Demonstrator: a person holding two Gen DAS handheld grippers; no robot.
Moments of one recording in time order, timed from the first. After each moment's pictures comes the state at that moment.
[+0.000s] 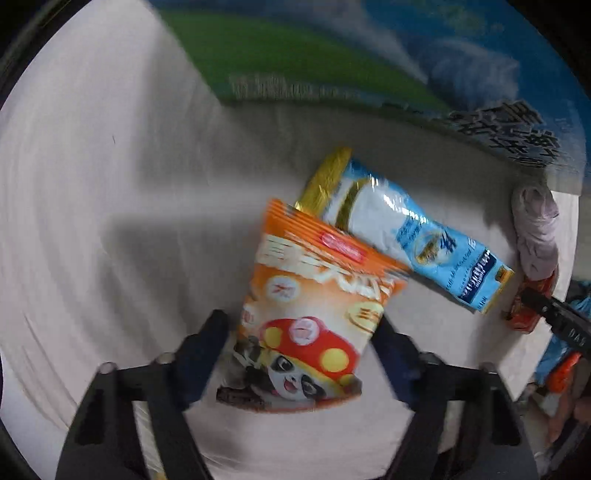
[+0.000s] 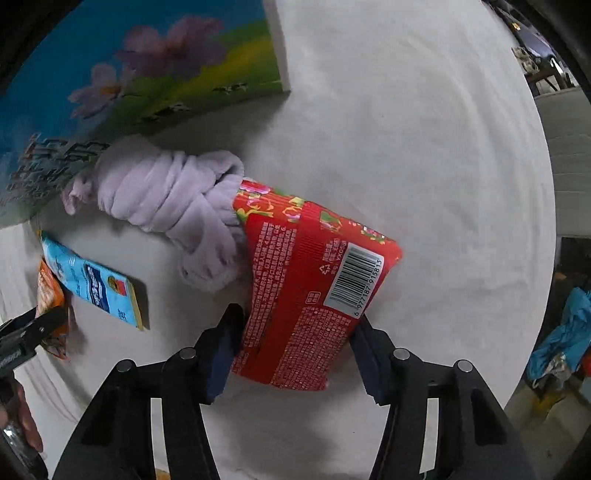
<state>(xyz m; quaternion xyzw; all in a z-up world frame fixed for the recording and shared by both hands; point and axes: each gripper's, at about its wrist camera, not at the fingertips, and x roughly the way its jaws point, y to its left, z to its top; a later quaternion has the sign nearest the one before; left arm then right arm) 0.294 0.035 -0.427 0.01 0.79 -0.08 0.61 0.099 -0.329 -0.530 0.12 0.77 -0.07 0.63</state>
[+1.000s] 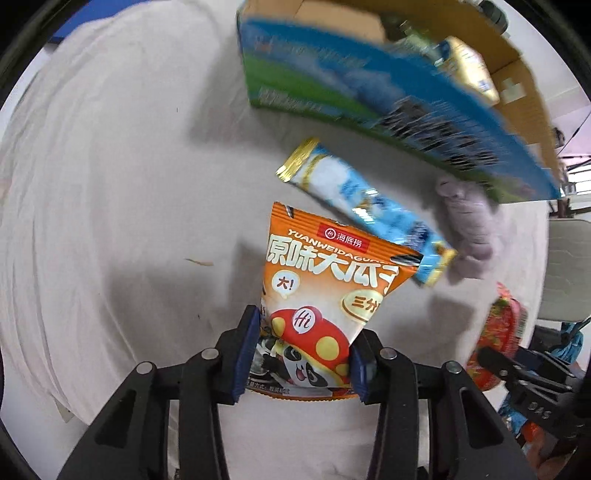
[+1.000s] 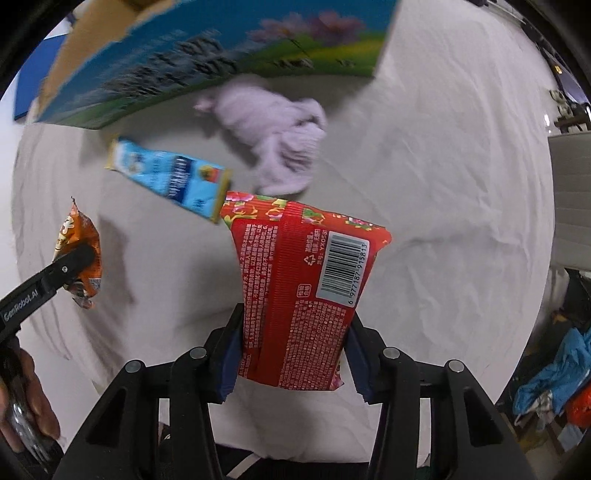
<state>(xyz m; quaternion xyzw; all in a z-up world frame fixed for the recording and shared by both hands) 0.169 0.006 -0.336 -0.06 0.71 -0.04 0.70 0.044 -0.270 -0.481 0.09 0.76 0.02 0.64</state>
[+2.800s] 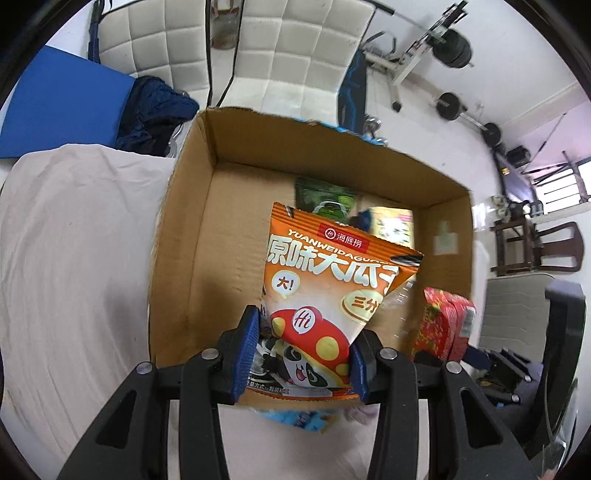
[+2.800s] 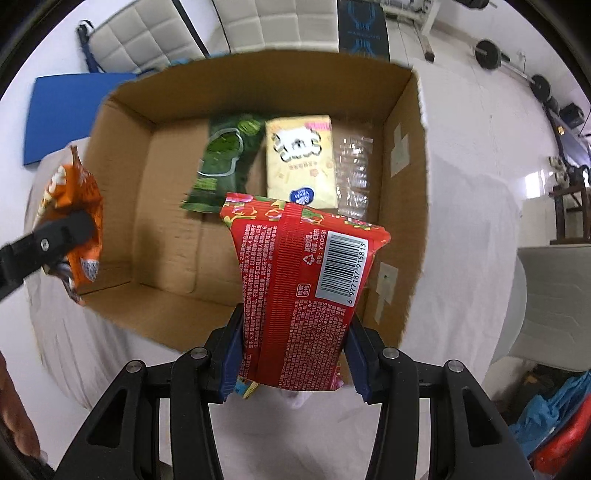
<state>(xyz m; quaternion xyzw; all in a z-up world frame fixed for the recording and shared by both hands) 0.436 -0.018 -0.264 -0.08 0.67 -0.09 0.73 0.269 -0.300 -0.394 0.04 0.72 0.02 0.69</state>
